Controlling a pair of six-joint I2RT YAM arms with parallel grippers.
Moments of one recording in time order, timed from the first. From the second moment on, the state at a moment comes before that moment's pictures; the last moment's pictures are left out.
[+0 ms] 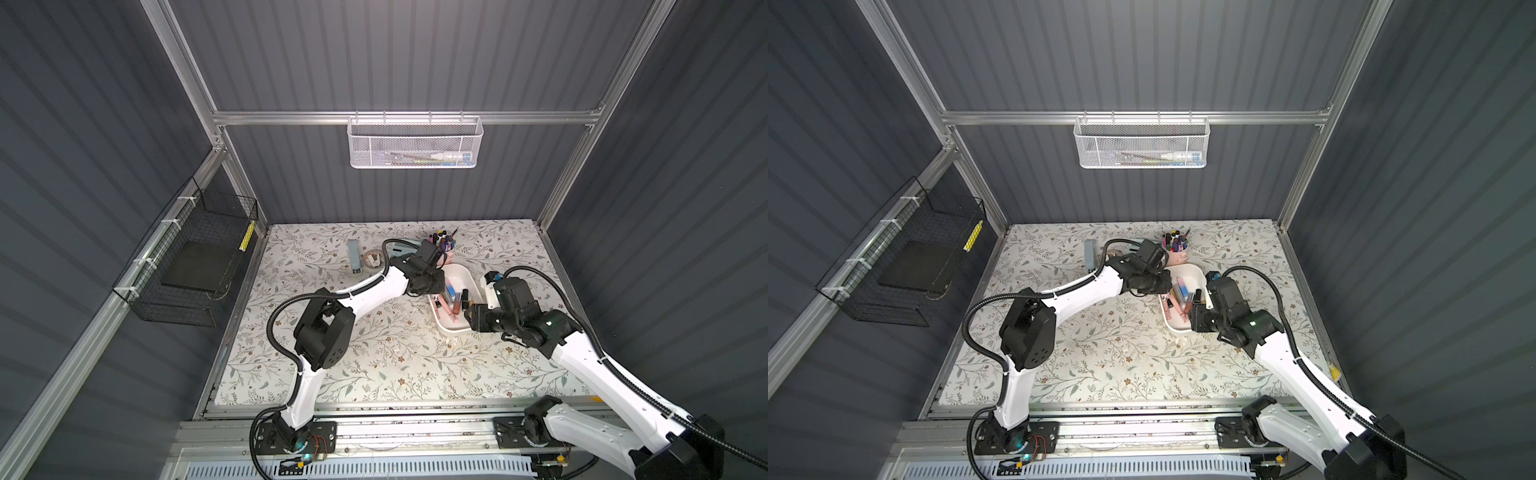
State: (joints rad) left arm -0.81 2.13 1.79 -0.56 0.12 -0.63; right arm 0.48 1.01 0.83 -0.67 -0.02 0.42
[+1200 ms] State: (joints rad) left arm -0.88 2.35 1.96 -0.50 0.15 -0.70; right arm 0.48 1.01 0.81 -0.66 -0.02 0.41
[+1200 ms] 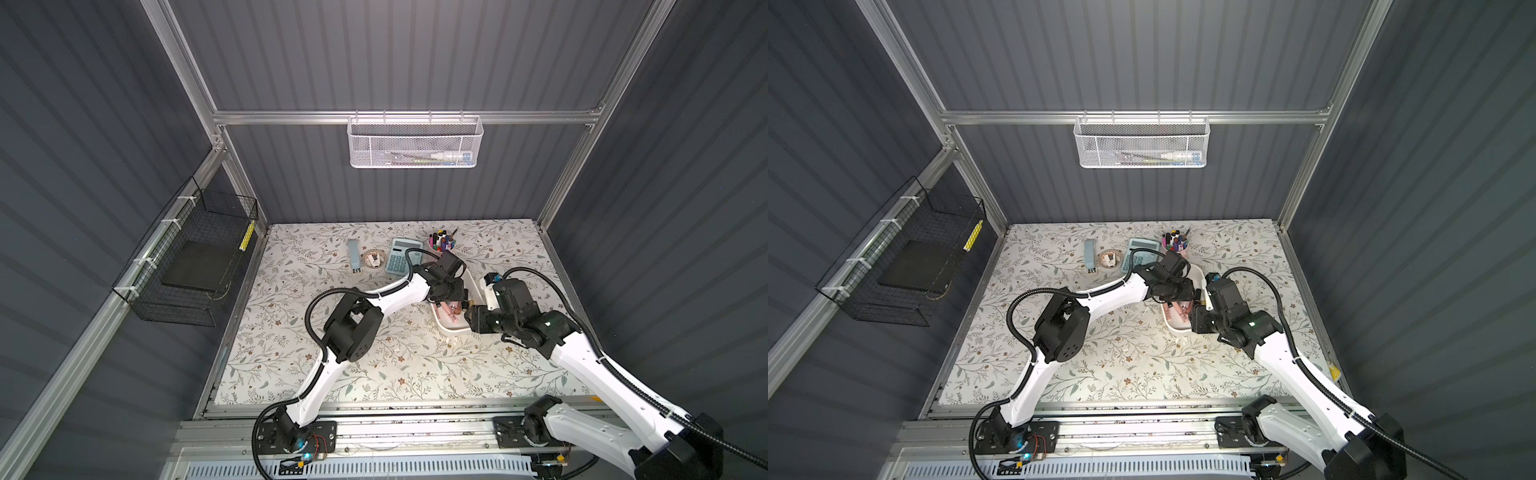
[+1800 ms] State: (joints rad) left arm -0.98 1.94 1.76 -0.61 -0.22 -0.54; right arm 0.48 0.99 0.82 -0.64 0.02 0.41
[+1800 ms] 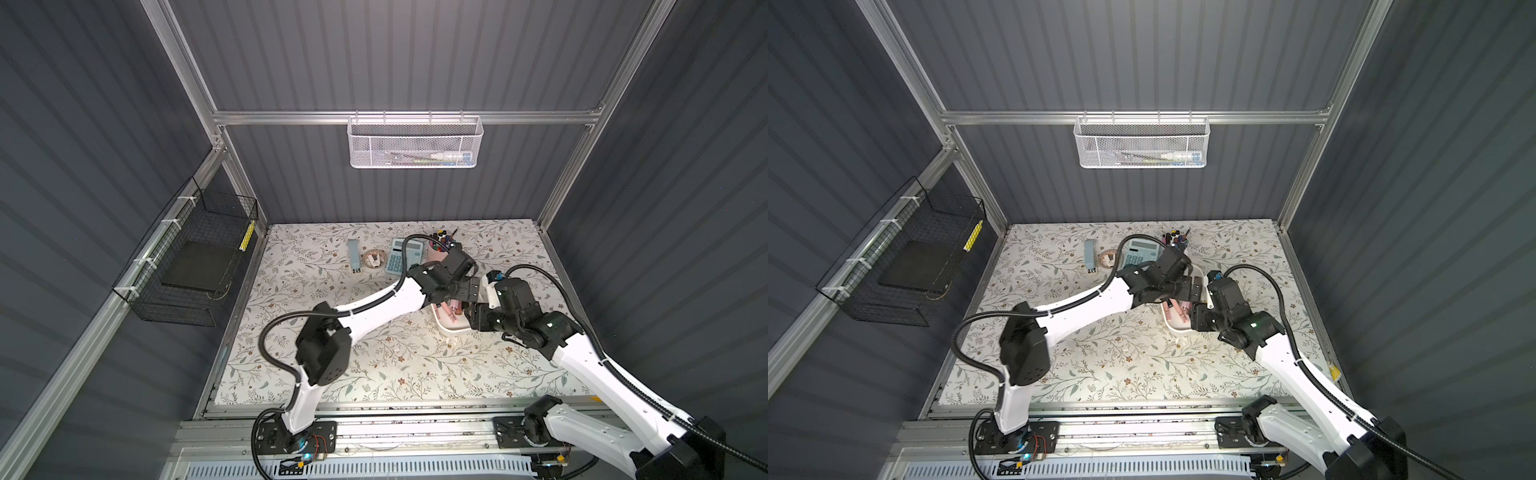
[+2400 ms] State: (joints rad) left arm -0.61 1.31 0.97 -0.56 -0.47 -0.49; right arm 0.47 0.98 0.81 -0.61 0.10 0.42
